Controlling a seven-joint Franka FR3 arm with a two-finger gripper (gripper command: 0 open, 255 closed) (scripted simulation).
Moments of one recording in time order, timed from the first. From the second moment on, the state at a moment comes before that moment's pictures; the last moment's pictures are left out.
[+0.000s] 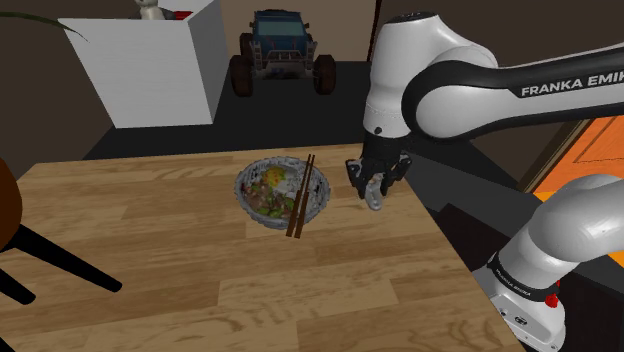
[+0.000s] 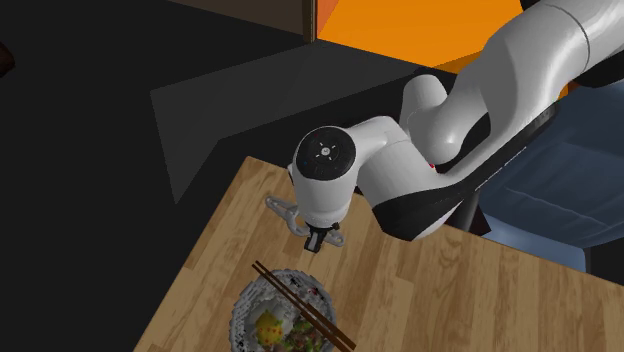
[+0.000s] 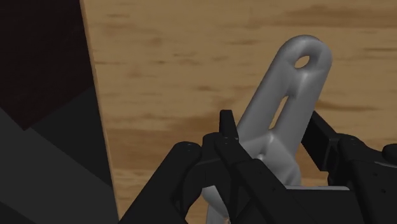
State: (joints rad) arm -0.17 -0.59 0.68 -2.46 0.36 1.93 0.83
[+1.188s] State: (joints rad) arm -0.18 -0.62 0.61 -2.25 0.32 1.68 0.83
